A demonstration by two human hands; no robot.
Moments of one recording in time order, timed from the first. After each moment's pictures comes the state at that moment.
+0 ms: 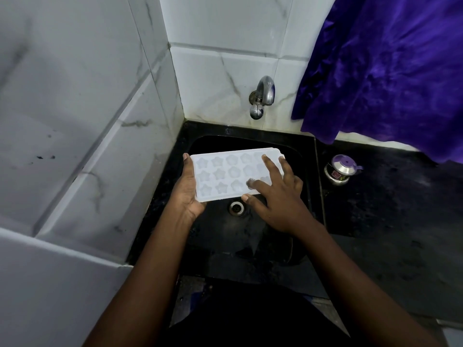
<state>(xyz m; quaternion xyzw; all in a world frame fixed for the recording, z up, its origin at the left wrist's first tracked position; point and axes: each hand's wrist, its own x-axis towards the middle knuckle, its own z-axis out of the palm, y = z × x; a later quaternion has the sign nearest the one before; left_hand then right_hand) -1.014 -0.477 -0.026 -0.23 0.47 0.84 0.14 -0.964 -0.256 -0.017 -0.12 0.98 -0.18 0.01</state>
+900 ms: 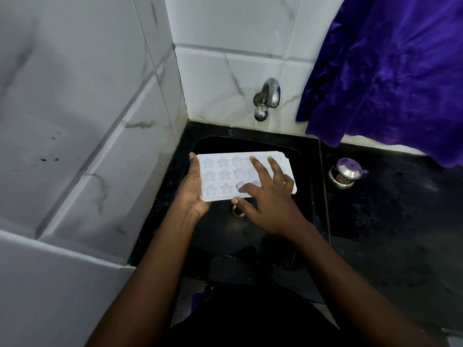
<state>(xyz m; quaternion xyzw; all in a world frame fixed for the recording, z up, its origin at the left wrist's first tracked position) -1.021 -0.473 -0.023 -0.24 0.45 0.85 0.16 -0.972 -0.284 -0.014 -0.15 0.97 -0.17 0.01</state>
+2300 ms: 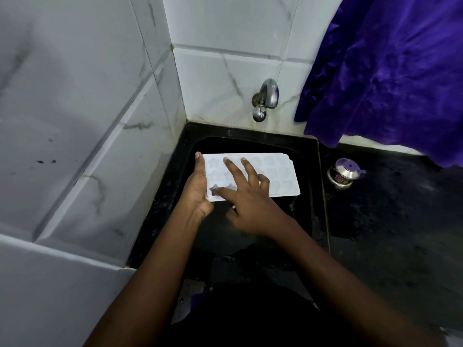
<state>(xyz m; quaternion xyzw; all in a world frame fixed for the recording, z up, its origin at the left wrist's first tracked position) -1.026 -0.462 -0.024 -0.28 0.44 0.84 0.16 -0.981 -0.315 -0.017 -0.25 0.96 -0.15 0.05</state>
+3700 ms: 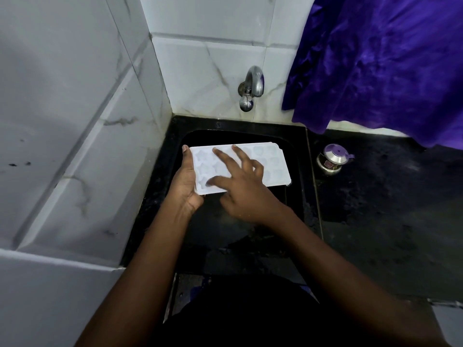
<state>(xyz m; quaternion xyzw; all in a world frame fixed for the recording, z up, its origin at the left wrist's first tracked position) -1.029 -0.464 -0.025 -0.25 0.44 0.85 0.17 -0.981 -0.311 -0.009 -0.25 0.95 -0.18 0.01</state>
